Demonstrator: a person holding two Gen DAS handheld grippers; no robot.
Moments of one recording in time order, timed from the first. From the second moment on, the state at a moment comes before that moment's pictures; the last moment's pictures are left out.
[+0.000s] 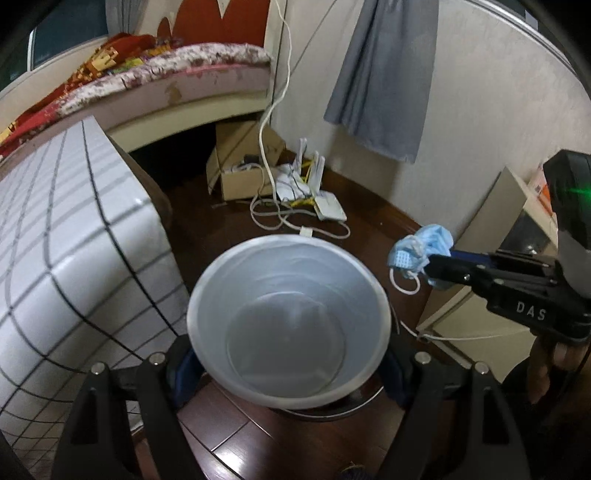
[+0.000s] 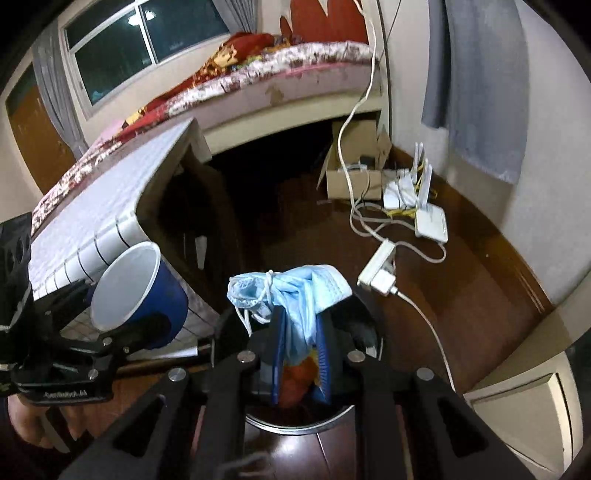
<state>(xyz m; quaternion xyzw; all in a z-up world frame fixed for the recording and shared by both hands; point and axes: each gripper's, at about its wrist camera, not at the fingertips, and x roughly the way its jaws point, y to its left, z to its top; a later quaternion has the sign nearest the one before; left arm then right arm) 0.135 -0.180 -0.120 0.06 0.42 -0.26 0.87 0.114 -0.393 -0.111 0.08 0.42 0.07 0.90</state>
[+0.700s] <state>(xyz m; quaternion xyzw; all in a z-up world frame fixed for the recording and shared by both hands) 0.163 -0.191 -0.197 0.05 0.51 -0.23 0.83 0.159 -0.436 -0.210 0.14 0.51 0.04 0.85</state>
